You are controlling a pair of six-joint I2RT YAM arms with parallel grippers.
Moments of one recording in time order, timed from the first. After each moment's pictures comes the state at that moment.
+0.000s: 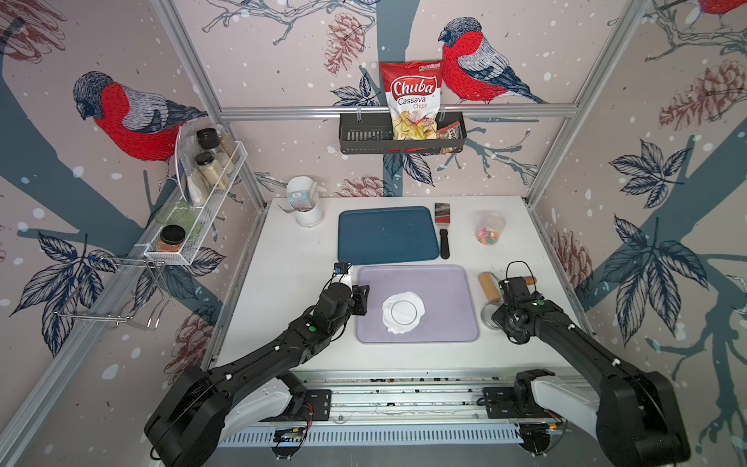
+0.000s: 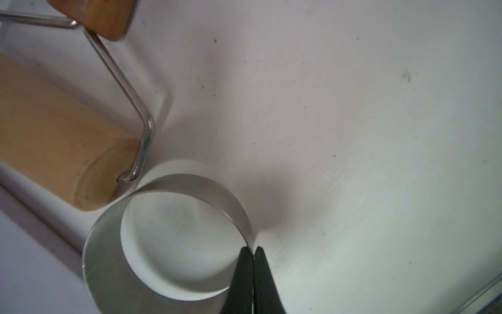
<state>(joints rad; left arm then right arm) -0.67 1.05 0.41 0.14 -0.16 -0.52 0.19 1.10 0.50 -0.69 0.19 0.96</state>
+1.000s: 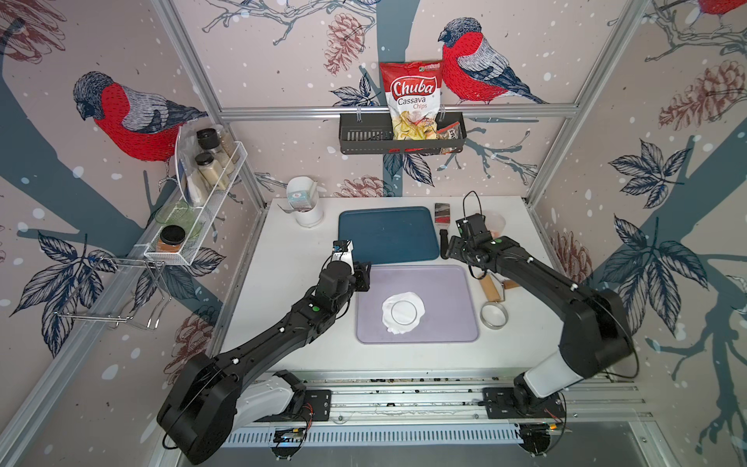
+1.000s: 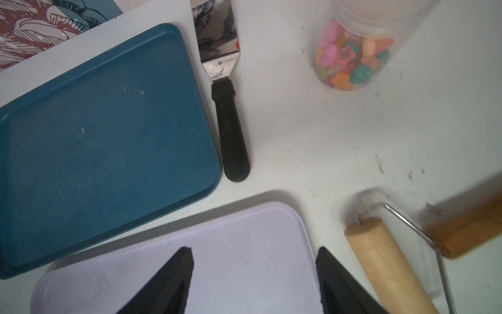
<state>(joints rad) -0.59 1.16 0.60 0.17 -0.15 -0.49 0.45 1.66 1.25 -0.54 0.25 0.57</state>
